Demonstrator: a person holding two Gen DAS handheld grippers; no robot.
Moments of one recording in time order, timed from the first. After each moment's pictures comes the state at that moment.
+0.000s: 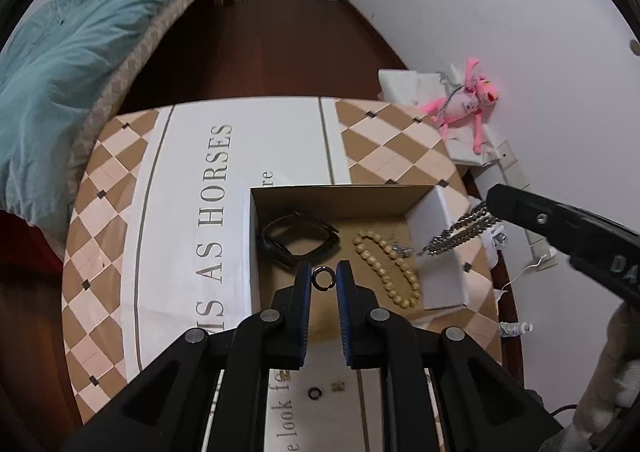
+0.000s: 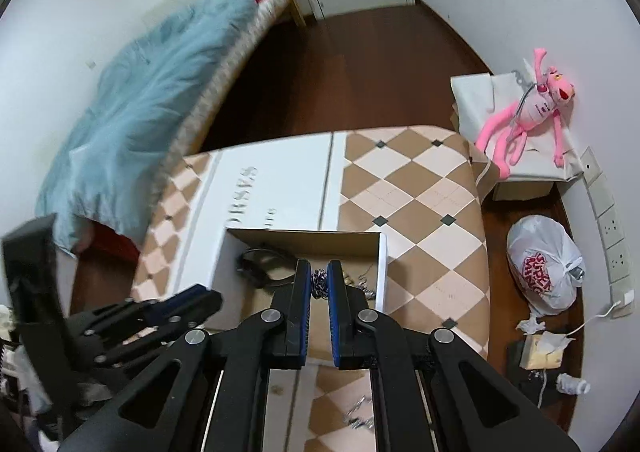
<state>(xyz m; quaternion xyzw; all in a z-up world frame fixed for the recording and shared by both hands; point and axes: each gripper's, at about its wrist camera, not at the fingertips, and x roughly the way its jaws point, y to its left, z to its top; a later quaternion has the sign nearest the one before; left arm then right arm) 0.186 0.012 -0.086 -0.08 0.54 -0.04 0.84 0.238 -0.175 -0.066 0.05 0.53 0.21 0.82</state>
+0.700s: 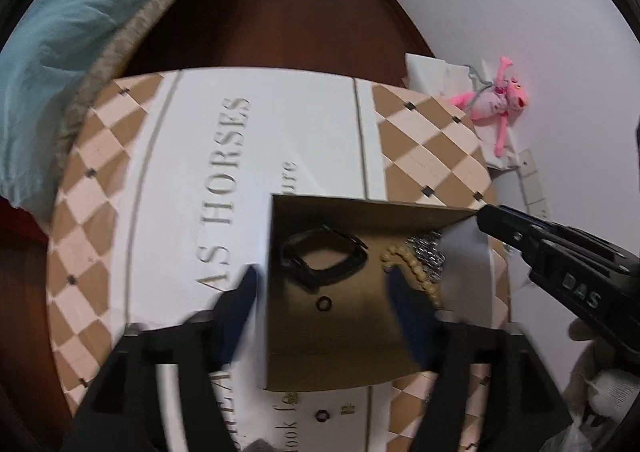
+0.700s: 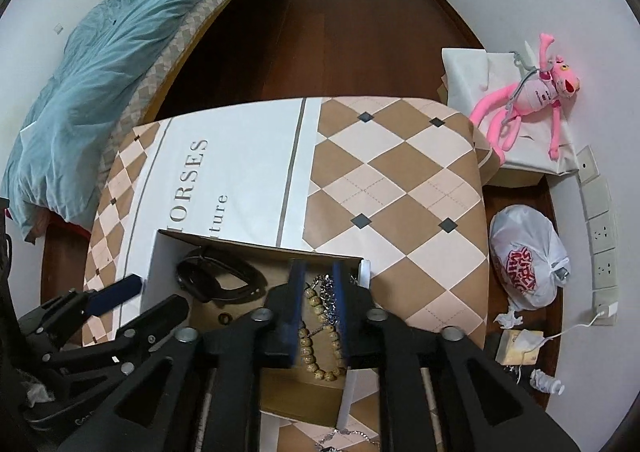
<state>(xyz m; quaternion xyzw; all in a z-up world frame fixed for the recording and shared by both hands) 0.220 0.033 -0.105 -0.11 0.57 -0.01 0.81 0.286 -0.150 -0.114 -0.01 0.58 0.18 0.80</state>
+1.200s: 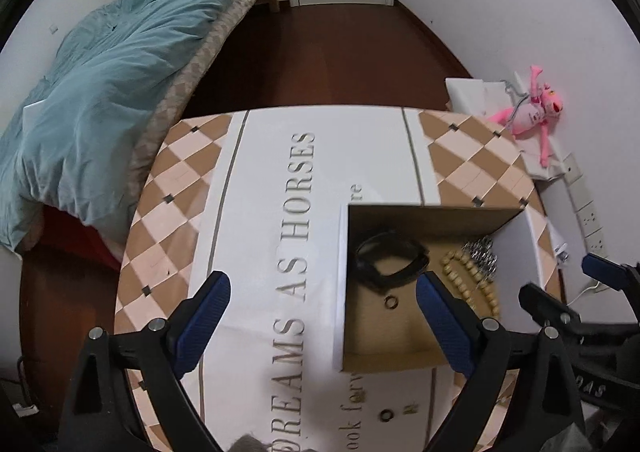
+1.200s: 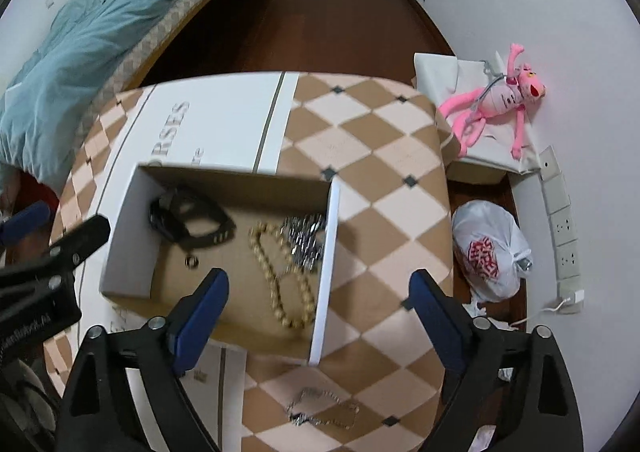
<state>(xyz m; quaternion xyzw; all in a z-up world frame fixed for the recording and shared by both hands) 0.187 0.043 -0.090 -0.03 0.53 0.08 0.85 0.225 -0.159 -0.120 -0.07 0.56 0.13 0.81</state>
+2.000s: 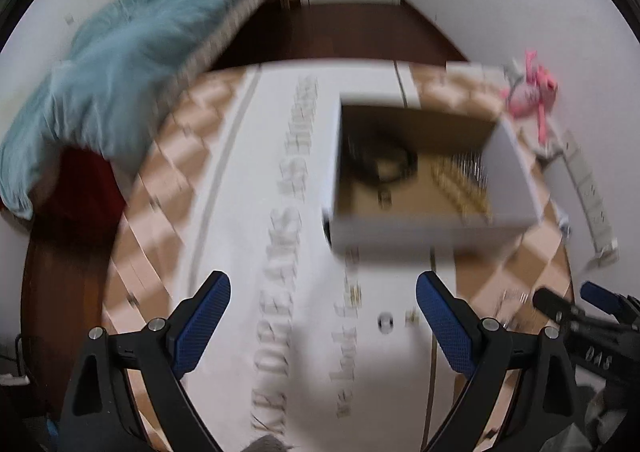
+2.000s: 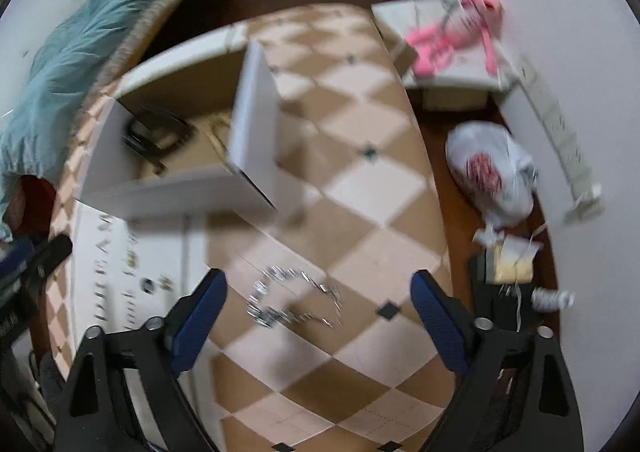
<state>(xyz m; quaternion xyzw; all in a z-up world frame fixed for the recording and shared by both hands) 0.097 0.016 -0.123 -0.03 0.53 0.09 0.84 0.136 -0.239 -0.177 0.03 0.59 0.09 0.80</state>
